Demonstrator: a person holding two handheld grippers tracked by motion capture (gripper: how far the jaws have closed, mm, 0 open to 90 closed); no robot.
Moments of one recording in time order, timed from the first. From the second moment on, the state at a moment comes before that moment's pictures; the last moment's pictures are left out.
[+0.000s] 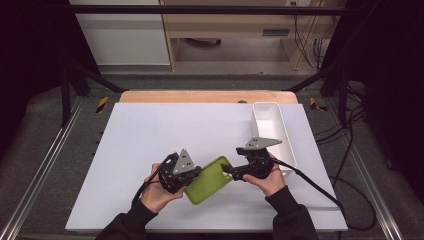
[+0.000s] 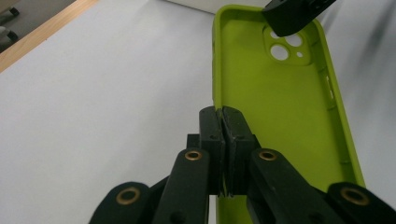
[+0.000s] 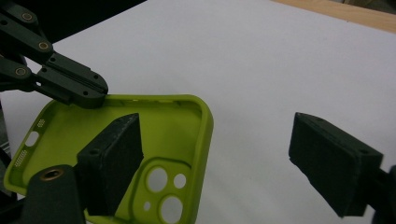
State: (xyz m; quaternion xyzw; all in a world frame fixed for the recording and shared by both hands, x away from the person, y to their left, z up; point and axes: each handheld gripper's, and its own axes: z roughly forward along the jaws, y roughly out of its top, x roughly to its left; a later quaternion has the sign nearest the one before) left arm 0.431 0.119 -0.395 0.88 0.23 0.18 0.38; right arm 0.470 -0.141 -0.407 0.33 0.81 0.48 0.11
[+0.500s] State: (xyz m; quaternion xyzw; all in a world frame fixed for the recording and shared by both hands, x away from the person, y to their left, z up) left arm 0.425 0.116 -0.391 0.88 0.21 0.19 0.38; right arm 0.473 -0.144 -0.404 0.34 0.81 0.47 0.04
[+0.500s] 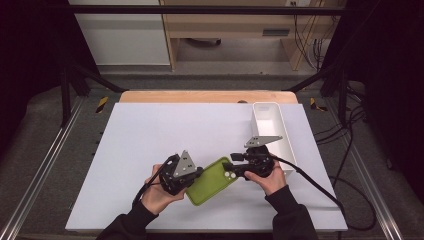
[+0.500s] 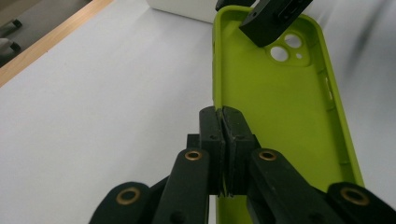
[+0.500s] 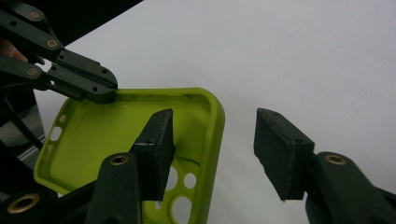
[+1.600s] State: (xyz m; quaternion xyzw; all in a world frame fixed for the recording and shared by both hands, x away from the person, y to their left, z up) left arm 0.421 0.112 -0.393 0.88 0.19 0.20 0.37; right arm 0.473 -0.153 -0.395 0.35 0.81 0.46 -0.01
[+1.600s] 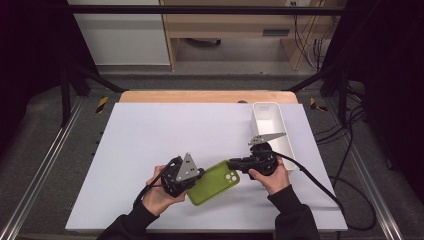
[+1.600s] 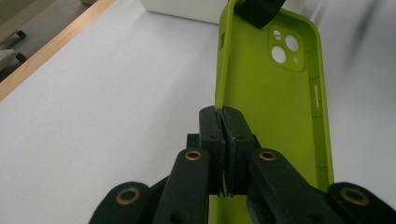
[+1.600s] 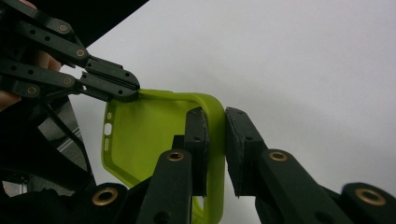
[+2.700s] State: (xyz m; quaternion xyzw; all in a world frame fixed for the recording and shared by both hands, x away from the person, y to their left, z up) left arm 0.435 0.133 -0.388 0.83 0.25 0.20 0.46; right arm 0.470 -0.166 -0.381 0.36 0.80 0.47 0.05
